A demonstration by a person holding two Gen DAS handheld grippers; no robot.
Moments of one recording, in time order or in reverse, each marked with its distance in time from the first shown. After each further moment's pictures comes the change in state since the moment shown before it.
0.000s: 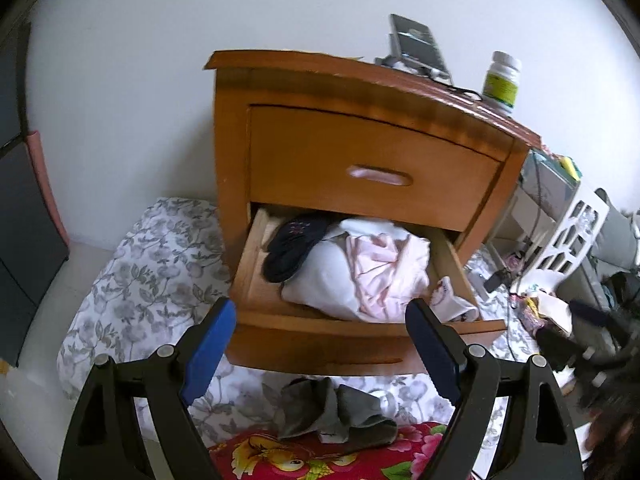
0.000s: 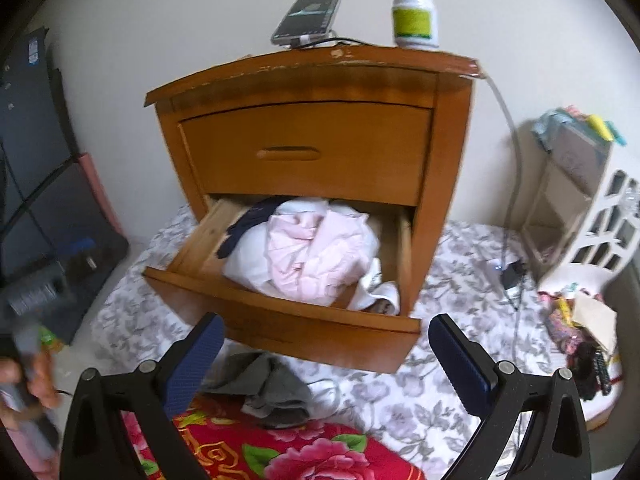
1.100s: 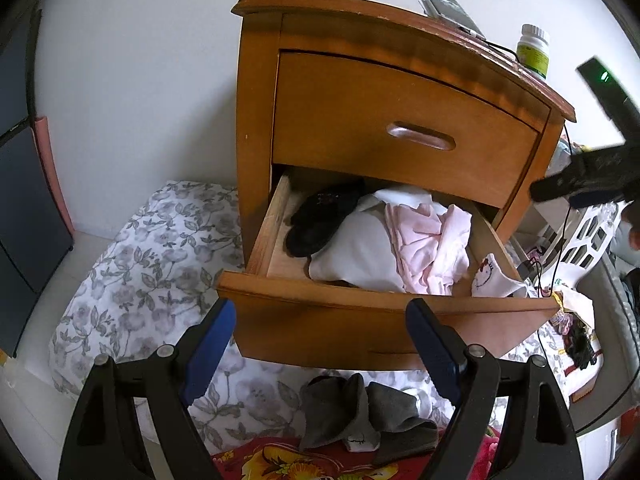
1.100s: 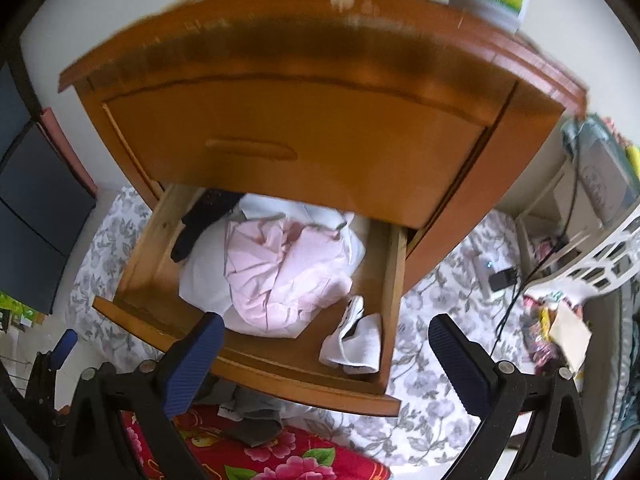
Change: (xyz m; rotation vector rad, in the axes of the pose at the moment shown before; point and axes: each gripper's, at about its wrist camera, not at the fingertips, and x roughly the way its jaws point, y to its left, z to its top) left arm 0.050 0.028 -0.040 -0.009 -0.001 0.029; right arm 0.112 -0.007 0.093 -0.024 0.318 -0.095
